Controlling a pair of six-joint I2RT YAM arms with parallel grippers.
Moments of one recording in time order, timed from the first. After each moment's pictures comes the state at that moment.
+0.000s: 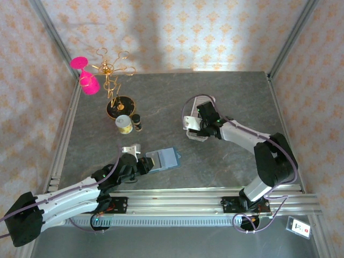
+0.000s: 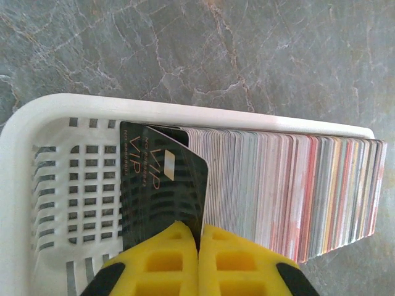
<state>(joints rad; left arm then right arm) -0.82 0.76 0.18 -0.03 -0.08 -1.05 0.51 1.58 0.99 -0.33 0.09 -1.03</state>
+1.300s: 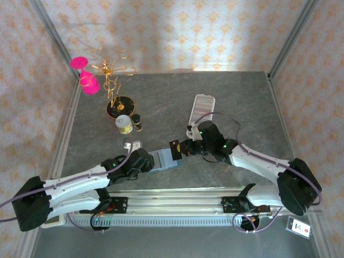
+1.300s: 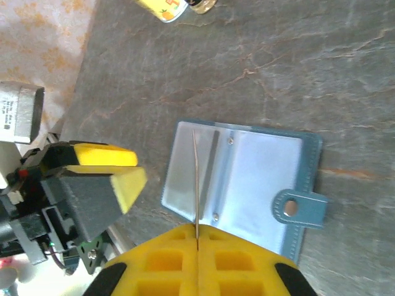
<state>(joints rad) -0.88 1.01 0.45 -0.43 -0.32 -1.03 0.72 1.27 0.67 -0.08 -0.44 0.64</state>
